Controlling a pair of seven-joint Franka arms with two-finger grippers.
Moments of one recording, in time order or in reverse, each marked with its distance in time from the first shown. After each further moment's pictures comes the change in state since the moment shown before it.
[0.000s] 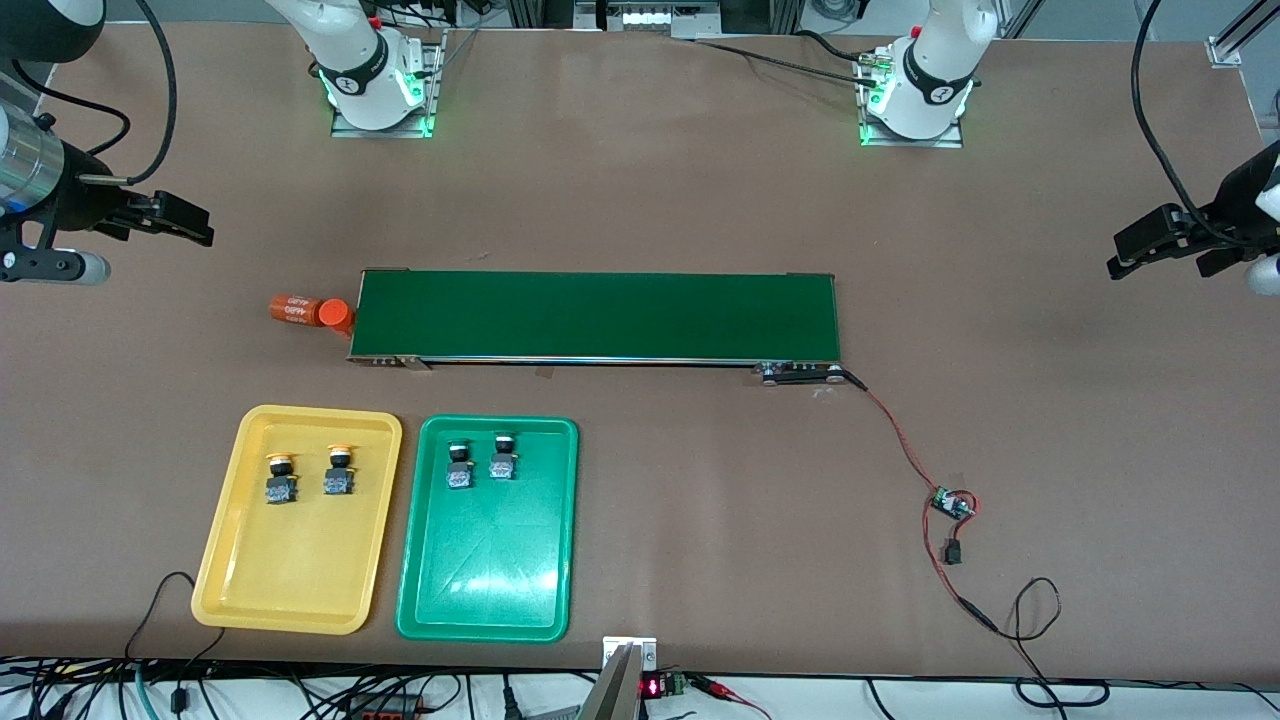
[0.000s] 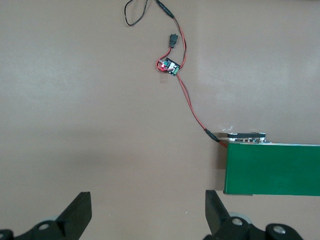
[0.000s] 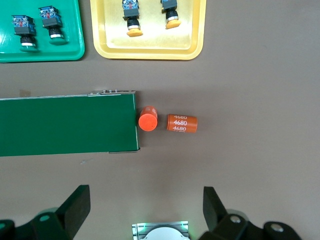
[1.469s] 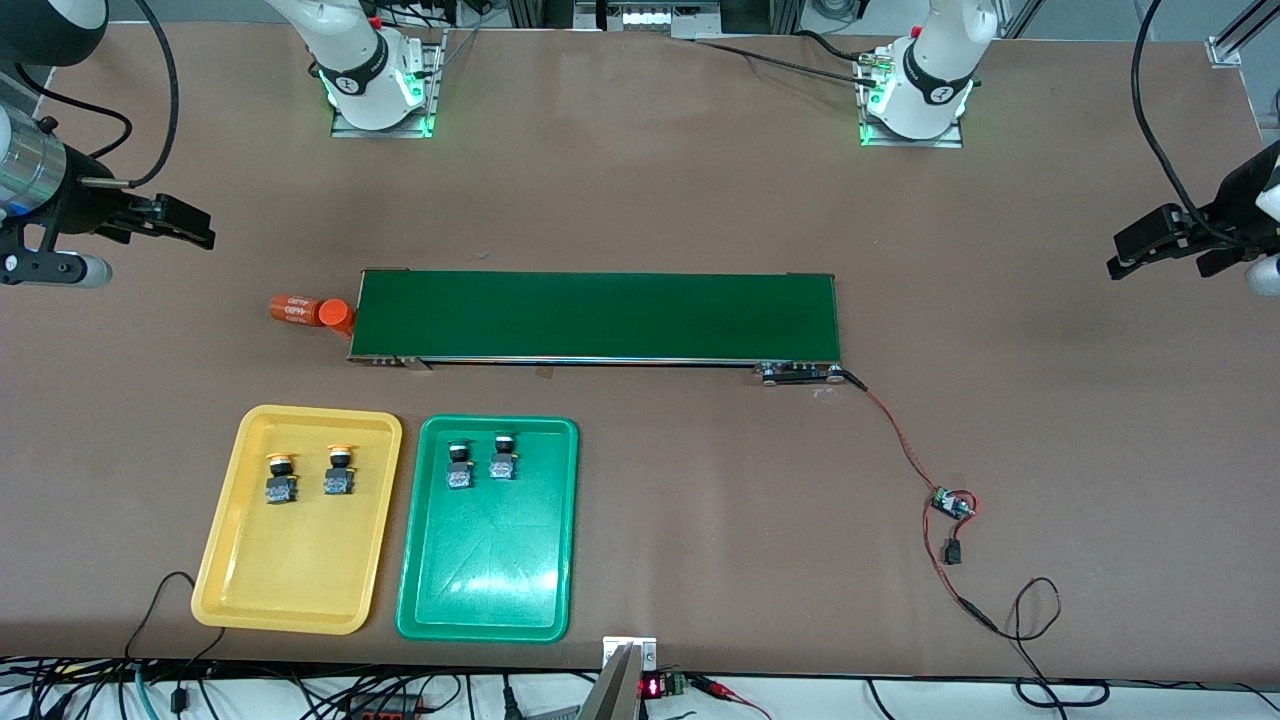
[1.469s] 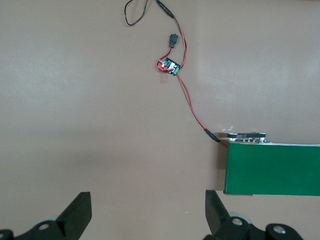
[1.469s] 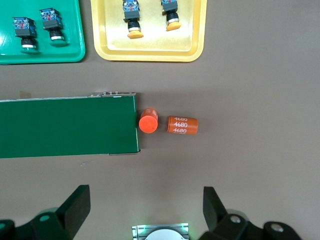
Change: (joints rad) left arm 0.001 0.002 0.000 0.000 0.000 0.000 0.000; right arm 0.000 0.003 0.001 -0.001 0.000 0.010 0.000
